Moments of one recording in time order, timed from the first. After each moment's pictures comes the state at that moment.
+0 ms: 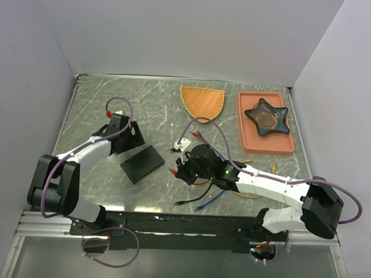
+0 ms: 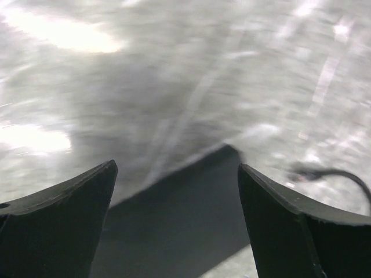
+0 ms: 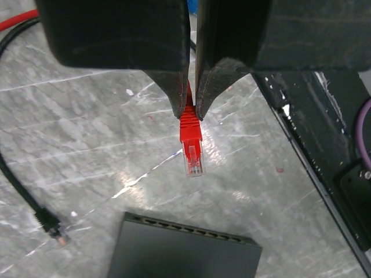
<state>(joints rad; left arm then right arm) -0.28 1.45 0.81 -0.25 -0.06 -0.63 1.01 1.29 0.79 -0.12 -0.09 0.17</state>
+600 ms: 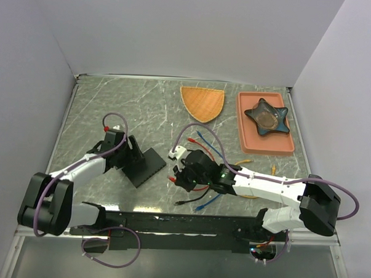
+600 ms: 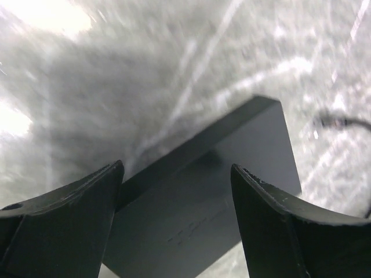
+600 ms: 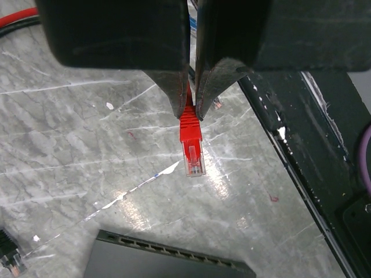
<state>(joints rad) -0.24 1.29 0.56 -0.16 0.05 -0.66 1.08 1.31 0.79 -0.17 -0.07 0.17</state>
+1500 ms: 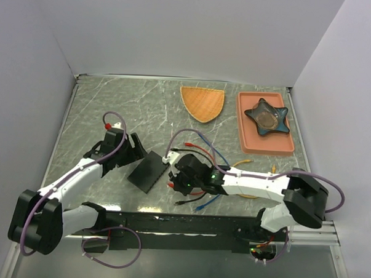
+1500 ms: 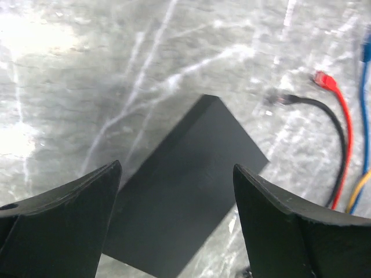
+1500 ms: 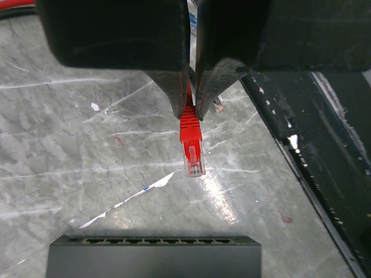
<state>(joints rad) -0.33 1.10 0.58 -0.27 0.03 -0.71 1.11 1.41 0.79 -0.17 -0.06 0.17</state>
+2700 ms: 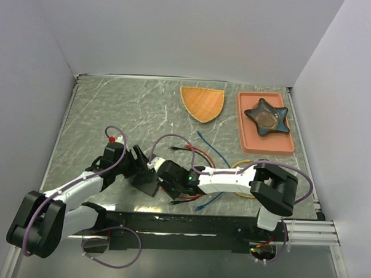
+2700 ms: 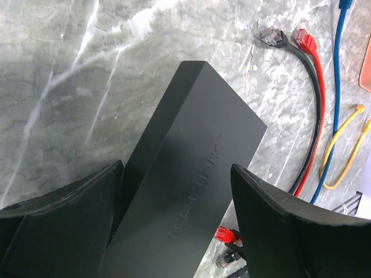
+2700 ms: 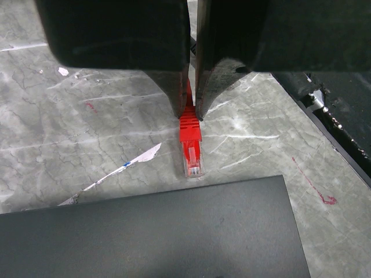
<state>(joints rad) -0.33 1.09 0.33 0.04 0.23 -0.79 1.20 1.71 0.98 -0.25 0.07 0.24</state>
